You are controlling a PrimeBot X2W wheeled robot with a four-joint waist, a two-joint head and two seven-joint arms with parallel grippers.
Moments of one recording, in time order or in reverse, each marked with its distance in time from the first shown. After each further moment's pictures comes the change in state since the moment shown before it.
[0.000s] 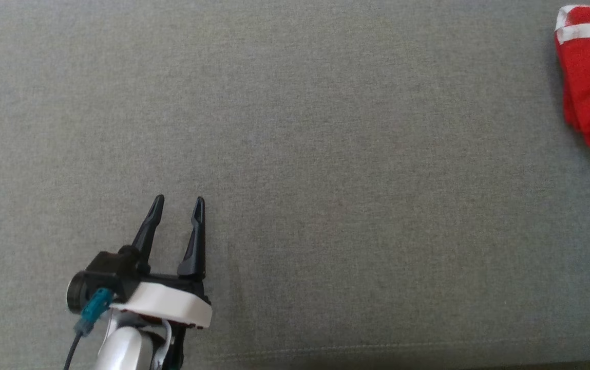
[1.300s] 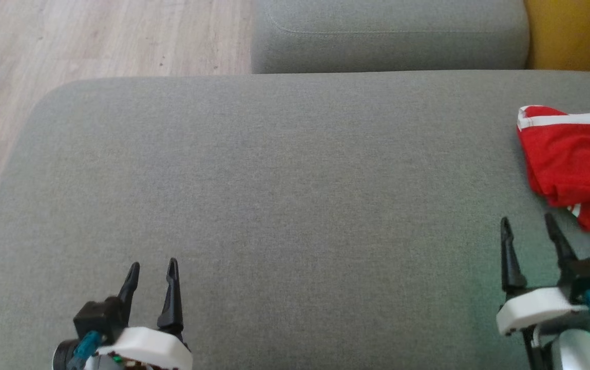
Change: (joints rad) left arm 0.119 0.001 0.069 0.129 -0.026 0.047 0.000; right arm 0.816 0.467 0.163 -0.520 0.041 0.000 -0.486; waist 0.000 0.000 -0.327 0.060
